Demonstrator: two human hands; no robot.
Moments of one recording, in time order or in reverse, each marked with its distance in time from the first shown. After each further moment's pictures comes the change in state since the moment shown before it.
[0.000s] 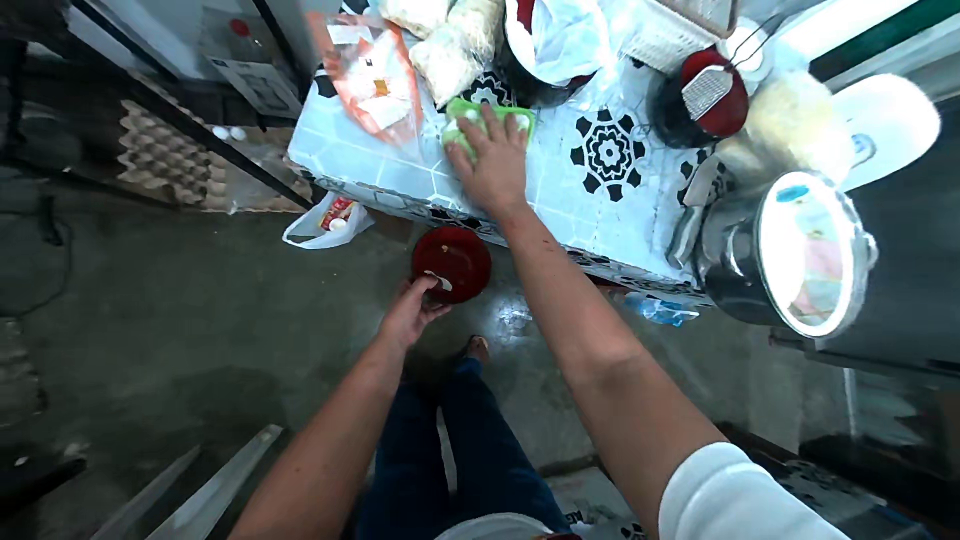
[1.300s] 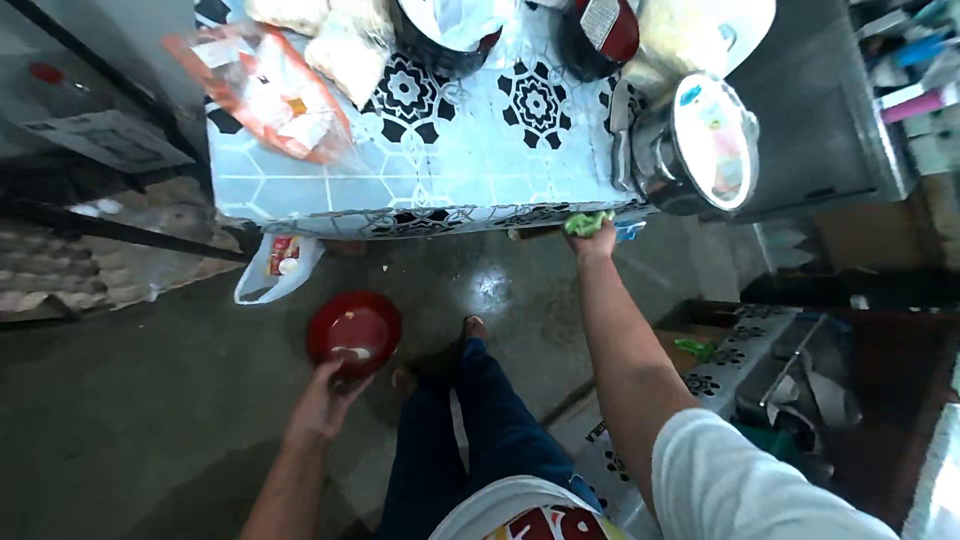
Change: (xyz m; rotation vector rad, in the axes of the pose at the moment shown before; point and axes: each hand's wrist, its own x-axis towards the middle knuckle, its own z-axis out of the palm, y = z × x) left_hand -0.040 0.032 -0.156 0.198 0.068 -0.085; right_hand -0.201 0.147 -0.043 1.546 1.263 1.300
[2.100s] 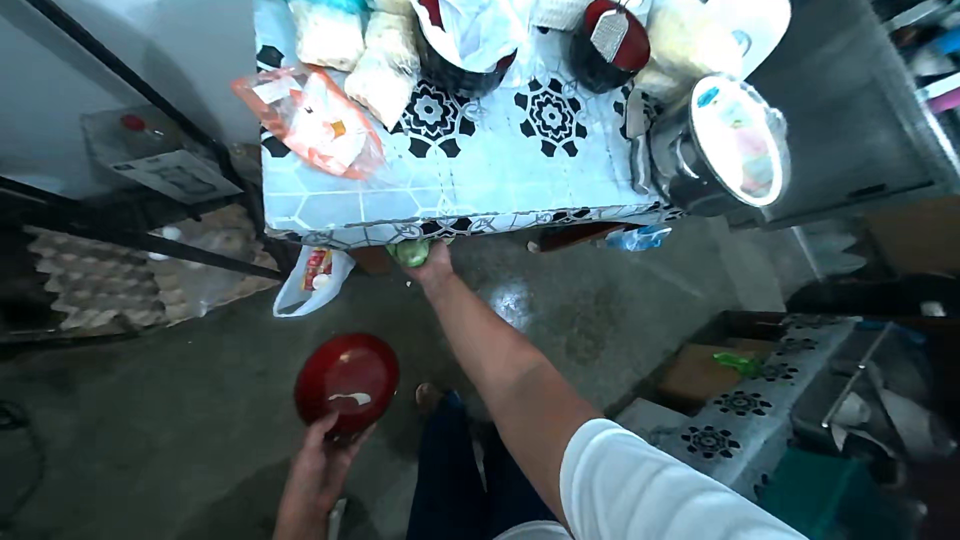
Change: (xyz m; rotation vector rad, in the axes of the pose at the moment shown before) left_hand -0.038 -0.019 -0.055 -0.090 0.069 0.083; right_hand -0.187 0.249 0.079 0.043 -0.334 0.744
